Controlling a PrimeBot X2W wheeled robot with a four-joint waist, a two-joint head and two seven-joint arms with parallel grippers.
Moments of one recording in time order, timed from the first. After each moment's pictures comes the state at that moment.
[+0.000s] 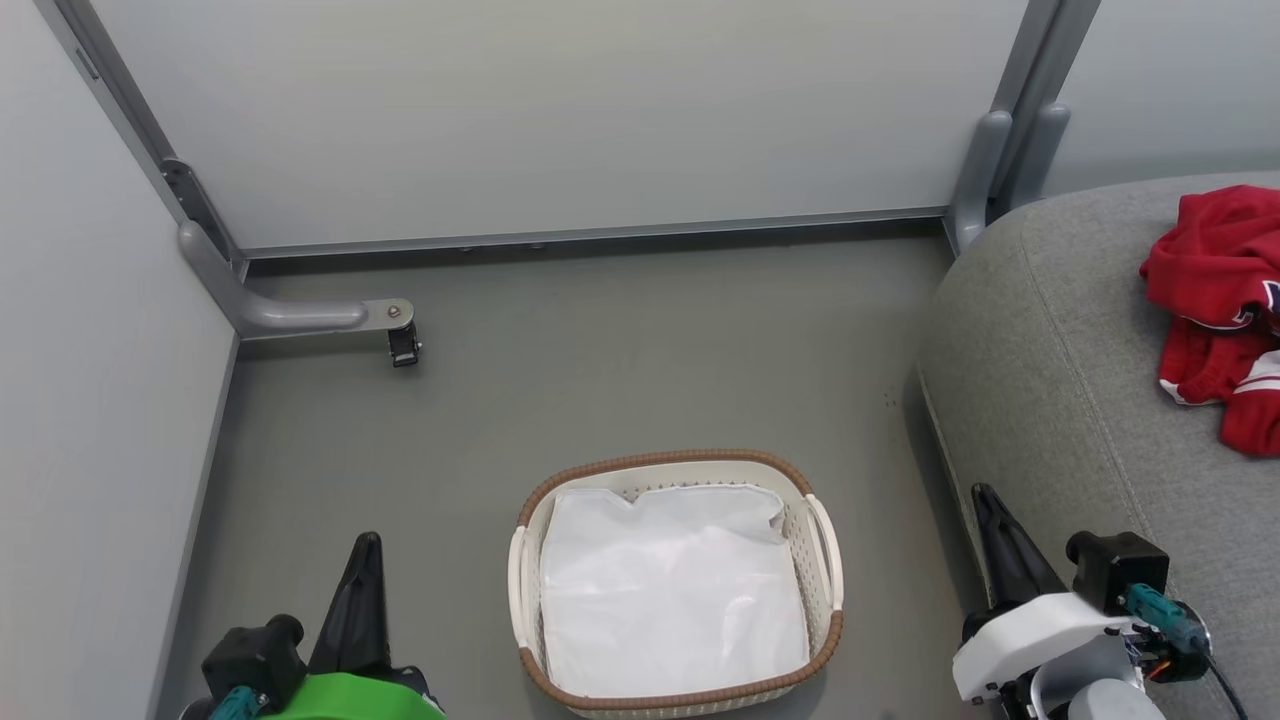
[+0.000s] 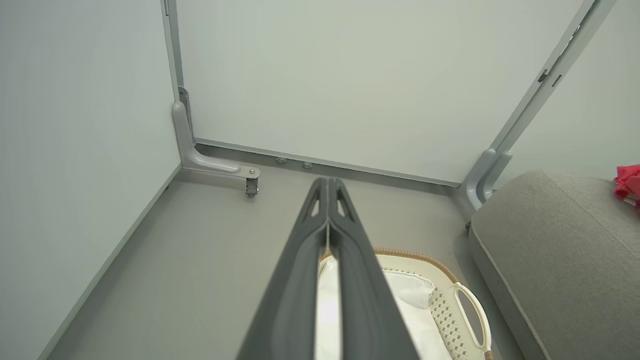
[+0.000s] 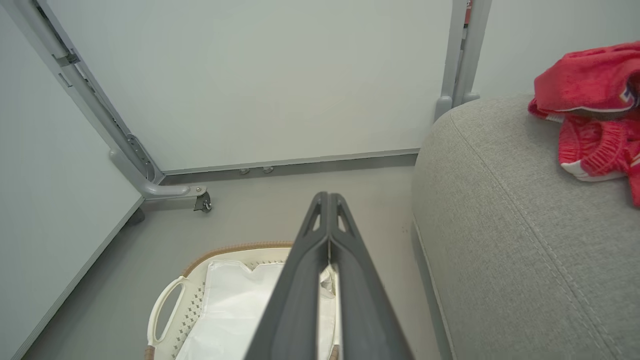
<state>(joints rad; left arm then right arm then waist) 0.03 0.05 -0.10 0.25 -0.33 -0.10 -0.26 -0.09 -0.04 0.03 0.34 0.22 0.13 -0.25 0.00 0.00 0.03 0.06</state>
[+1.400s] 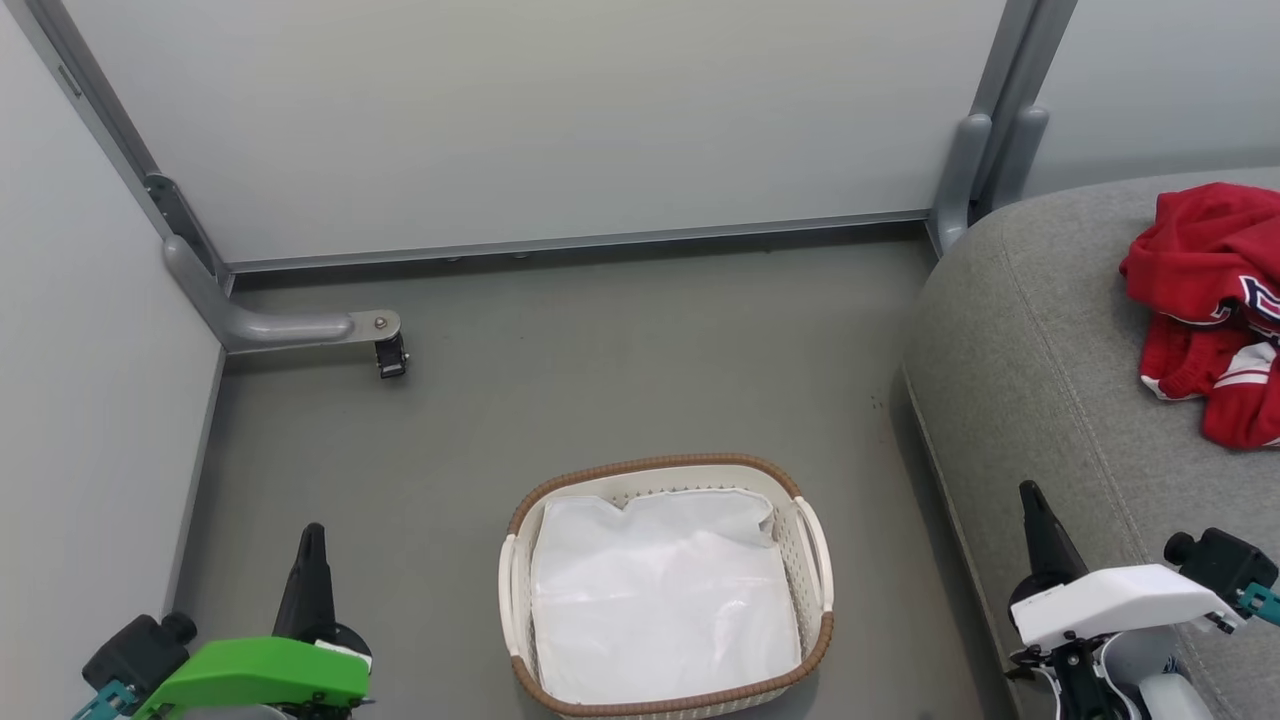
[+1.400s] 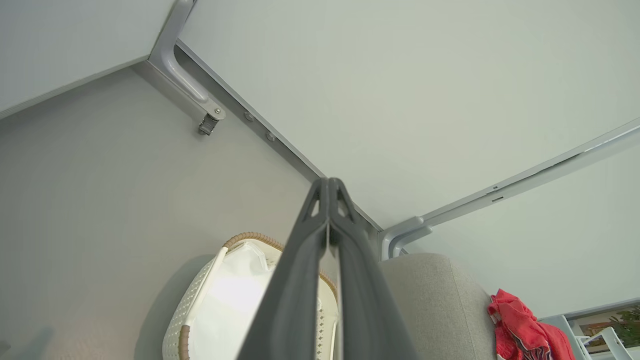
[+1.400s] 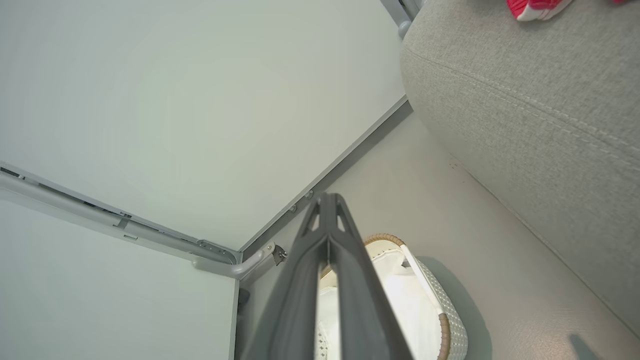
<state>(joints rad) -0.01 0.06 -0.02 0.25 -0.95 -0.11 -0.10 -0.09 -0.04 -0.04 0.30 0.88 0.13 -0.08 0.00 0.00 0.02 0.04</state>
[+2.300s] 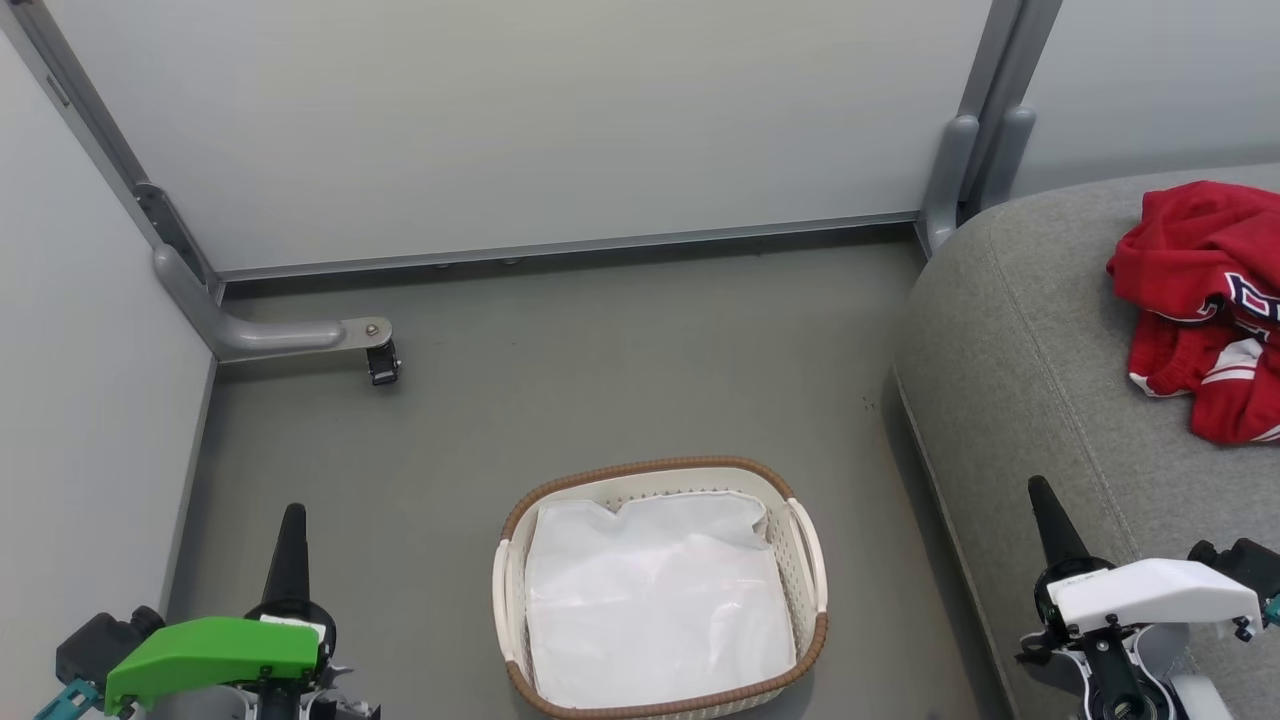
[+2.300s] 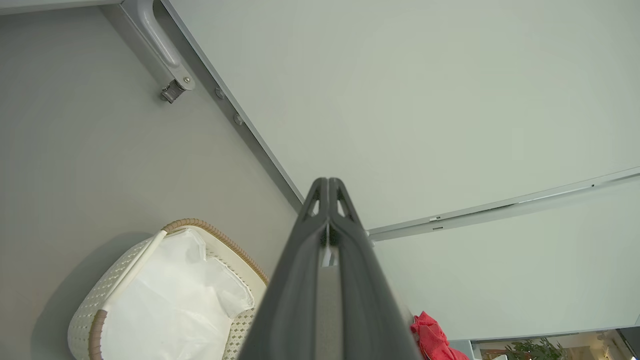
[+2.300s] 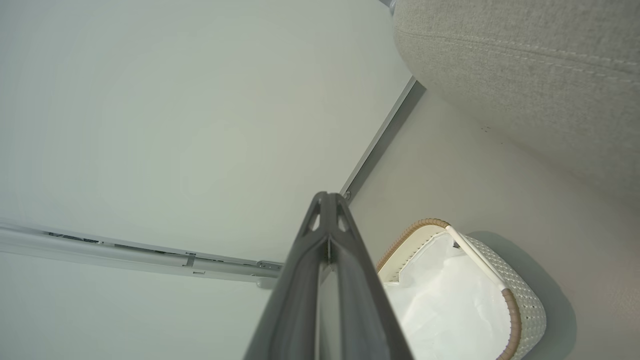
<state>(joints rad) -0.05 0.06 0.03 0.25 -1.23 -0.12 -0.02 -0.09 -0.04 -0.07 0.28 1.18 0.13 0.00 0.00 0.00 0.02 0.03</state>
